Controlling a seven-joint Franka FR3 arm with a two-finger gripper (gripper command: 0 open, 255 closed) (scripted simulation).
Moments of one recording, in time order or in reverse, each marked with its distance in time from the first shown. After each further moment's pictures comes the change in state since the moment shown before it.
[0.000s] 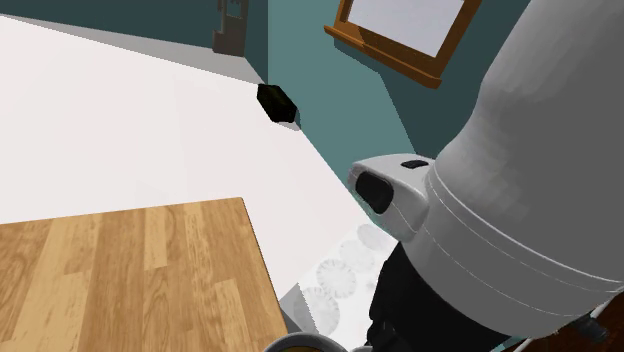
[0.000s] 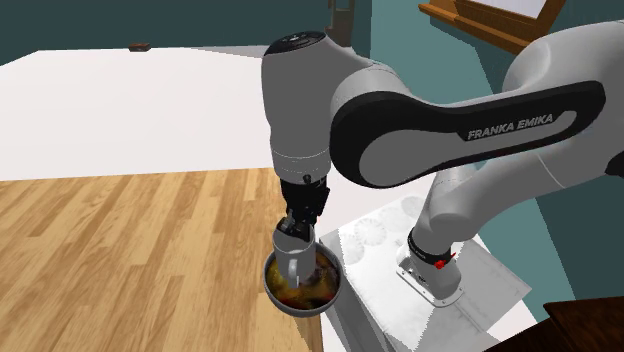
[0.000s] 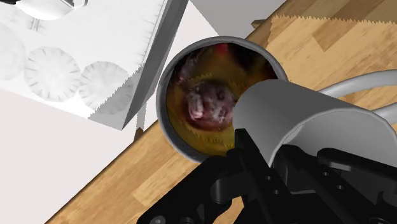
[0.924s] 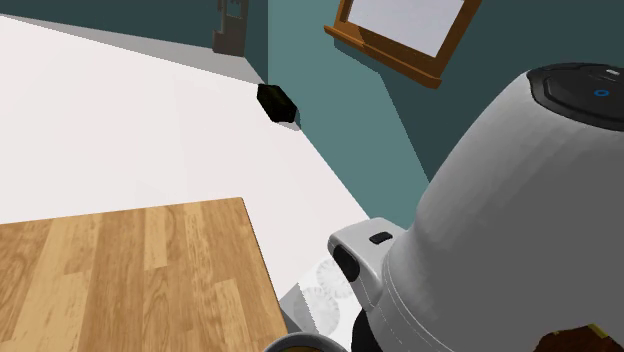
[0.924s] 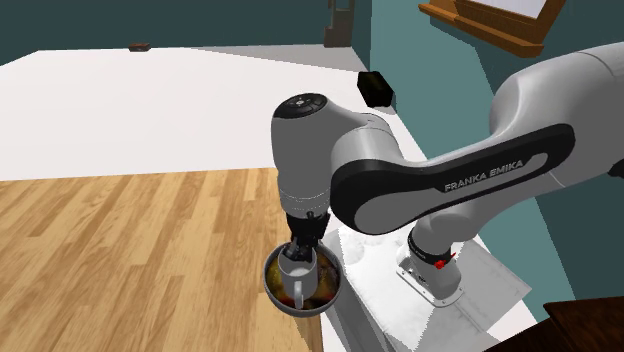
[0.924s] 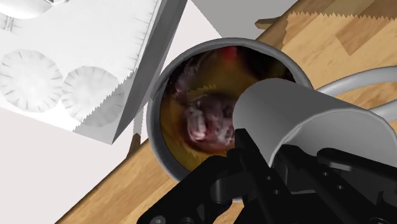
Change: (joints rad) arm 0.019 0.003 0.065 -0.166 0.050 0.173 -0.006
